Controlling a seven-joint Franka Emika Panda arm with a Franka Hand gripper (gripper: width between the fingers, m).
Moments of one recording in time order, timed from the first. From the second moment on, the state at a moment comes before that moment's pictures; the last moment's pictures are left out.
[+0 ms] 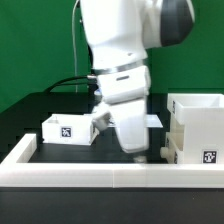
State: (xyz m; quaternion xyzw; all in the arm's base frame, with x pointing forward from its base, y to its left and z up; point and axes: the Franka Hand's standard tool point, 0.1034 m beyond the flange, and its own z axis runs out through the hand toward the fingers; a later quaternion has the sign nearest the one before) arm 0.581 -0.023 0.017 -0.73 -0.67 -0.08 0.08
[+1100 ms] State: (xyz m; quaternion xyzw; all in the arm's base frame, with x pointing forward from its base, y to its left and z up) arm 0.496 -0.106 0.052 -0.79 -0.60 -0.06 0.06
